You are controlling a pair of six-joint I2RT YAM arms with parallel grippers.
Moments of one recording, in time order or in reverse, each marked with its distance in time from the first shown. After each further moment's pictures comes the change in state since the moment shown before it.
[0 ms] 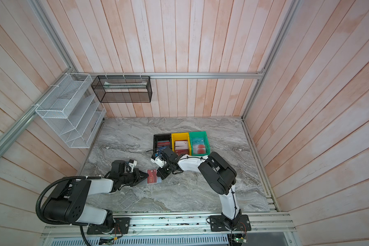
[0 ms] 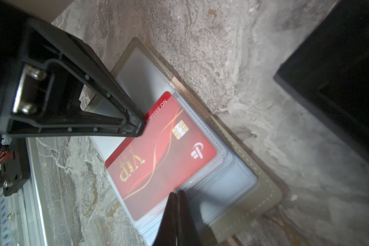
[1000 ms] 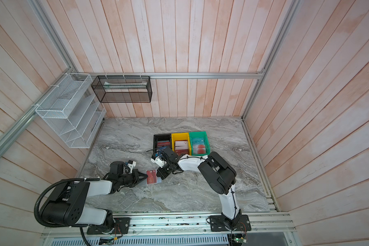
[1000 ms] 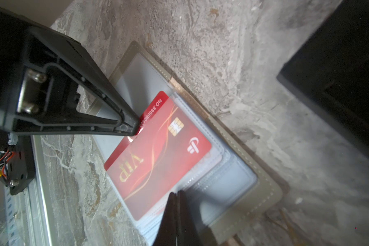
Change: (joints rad) left arm 0.027 -0.035 -0.029 -0.003 0.019 0.026; right arm -0.006 0.006 0.000 0.007 -0.023 0.008
